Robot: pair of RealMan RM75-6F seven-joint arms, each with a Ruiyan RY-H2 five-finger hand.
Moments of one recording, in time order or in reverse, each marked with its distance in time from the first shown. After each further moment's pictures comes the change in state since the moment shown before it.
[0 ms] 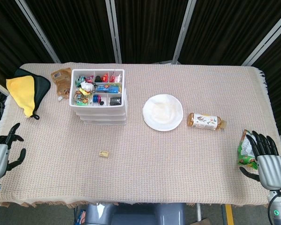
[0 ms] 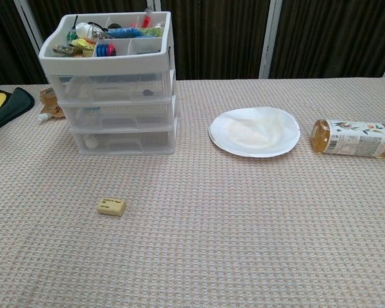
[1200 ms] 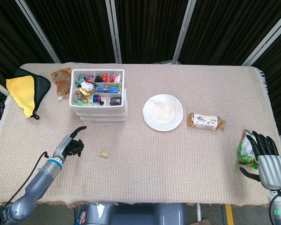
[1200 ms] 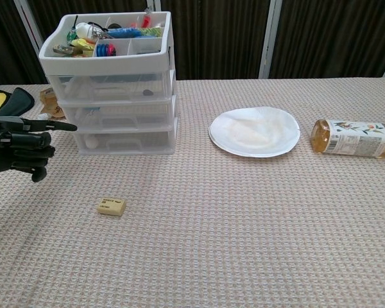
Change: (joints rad) left arm -0.410 -0.145 -0.206 -0.229 -0.868 -0.632 -0.330; right arm 0.002 0.011 0.000 -0.009 0.012 -0.015 0.023
